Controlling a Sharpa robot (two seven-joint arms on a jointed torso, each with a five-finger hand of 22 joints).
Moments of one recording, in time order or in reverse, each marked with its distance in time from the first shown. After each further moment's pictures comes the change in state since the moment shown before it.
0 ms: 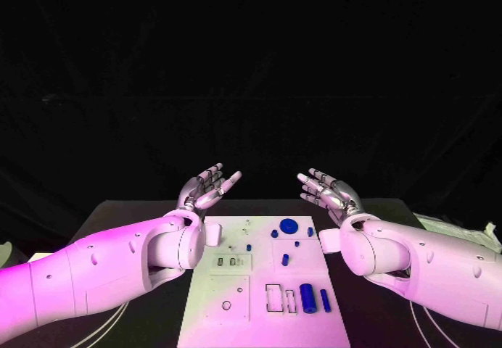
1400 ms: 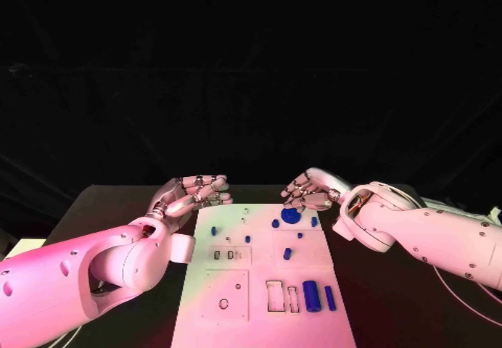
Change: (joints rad) left arm 0.034 -0.213 0.016 0.261 0.003 0.211 -0.001; left_hand 0.157 0.151 0.099 -0.130 -0.007 0.699 0.062 0.054 0.034 0.815 -0.058 0.057 0.036 0.802 -0.088 0.140 0.076 0.046 0.838 -0.052 0.275 0.090; right arm 0.109 -0.036 0.027 -0.057 -1.120 0.250 -0.349; right_hand 0.202 -0.035 0.081 -0.217 -0.059 0.783 0.022 0.048 0.037 0.885 -0.128 0.041 0.032 1.035 -0.187 0.187 0.130 0.093 0.802 -0.158 0.298 0.097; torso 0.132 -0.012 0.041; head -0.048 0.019
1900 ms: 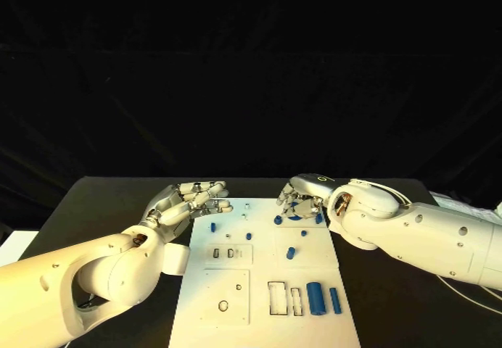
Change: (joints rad) left arm 0.006 -0.024 0.000 0.058 0.022 0.037 -0.022; left_hand -0.006 -0.006 0.000 0.000 0.000 0.000 0.000 -0.010 -0.002 0.001 -0.001 -0.011 0.000 0.002 -0.001 0.000 0.006 0.000 0.003 -0.003 0.000 -0.001; right arm 0.020 0.026 0.002 0.013 -0.368 0.087 -0.157; right_hand -0.023 -0.035 0.037 0.037 -0.008 0.024 -0.024 -0.004 0.000 -0.011 -0.022 -0.008 -0.003 0.050 -0.039 0.298 0.245 0.000 0.109 -0.053 0.188 0.104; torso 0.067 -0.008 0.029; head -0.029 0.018
